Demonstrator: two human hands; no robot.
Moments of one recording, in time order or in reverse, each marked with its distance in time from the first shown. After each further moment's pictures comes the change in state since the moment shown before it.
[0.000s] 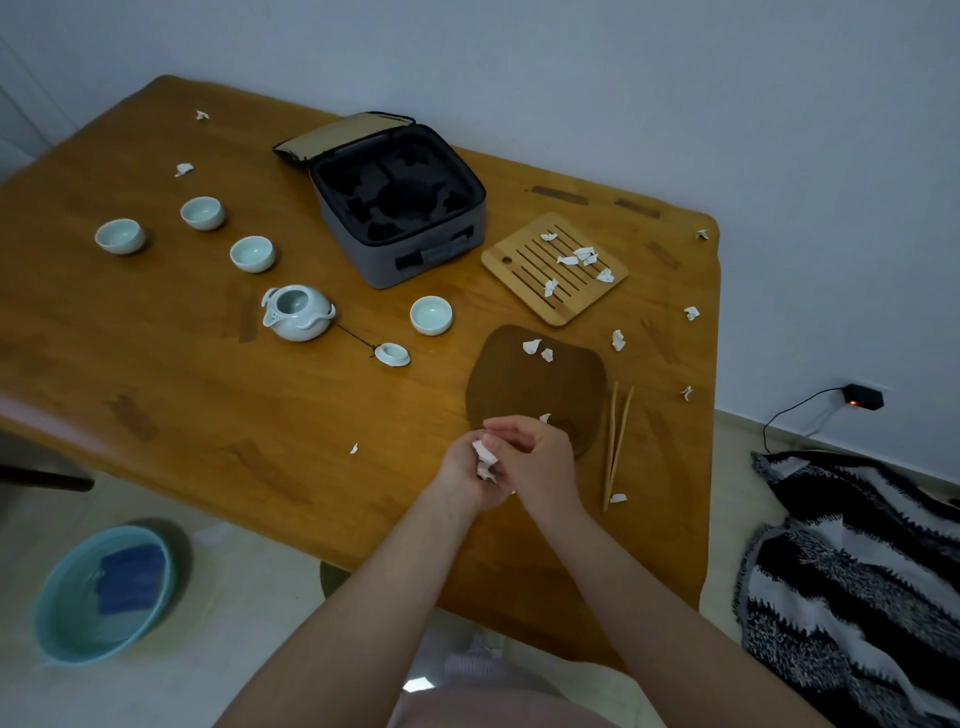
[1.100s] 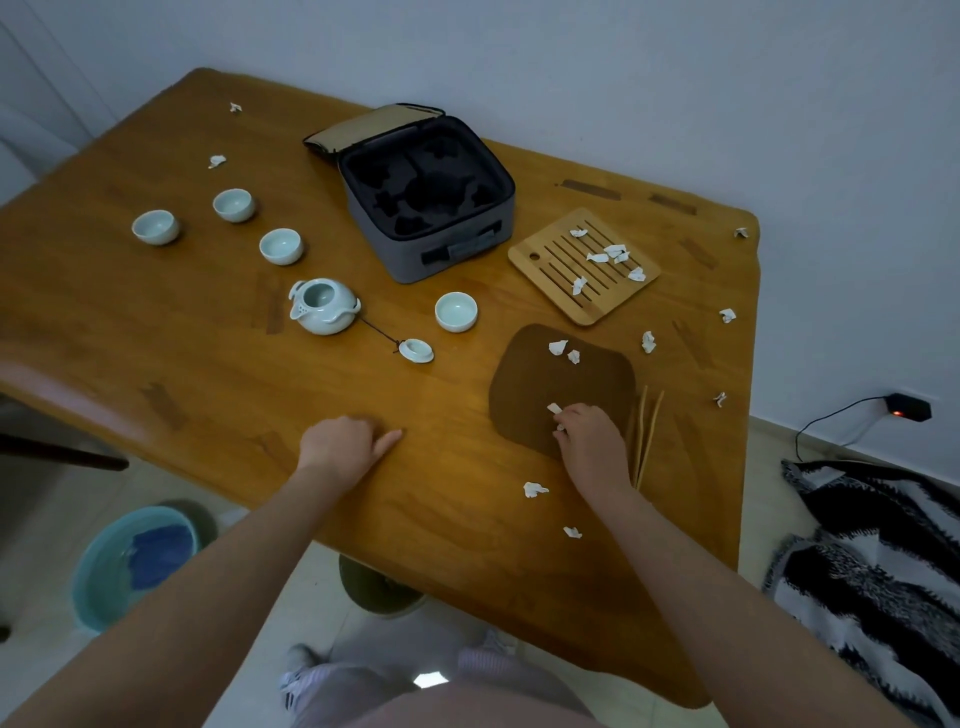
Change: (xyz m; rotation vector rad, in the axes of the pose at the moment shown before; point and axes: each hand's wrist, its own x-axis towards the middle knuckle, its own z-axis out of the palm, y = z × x) left_hand -0.040 0.130 -0.096 2.392 0.779 0.668; right_hand 0.069 0.063 -0.030 -0.928 0.002 -0.330
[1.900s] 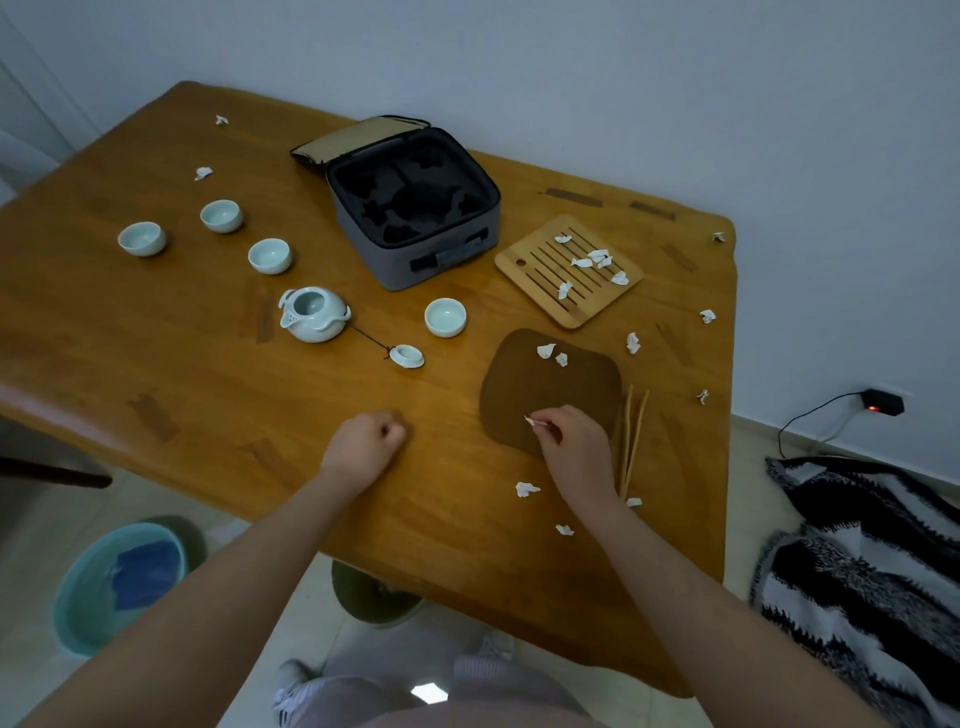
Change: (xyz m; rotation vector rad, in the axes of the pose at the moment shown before) left_hand -0.003 0.026 -0.003 -0.644 0.092 0.048; right_hand -0.020 -0.030 -0.024 0.333 0.144 0.042
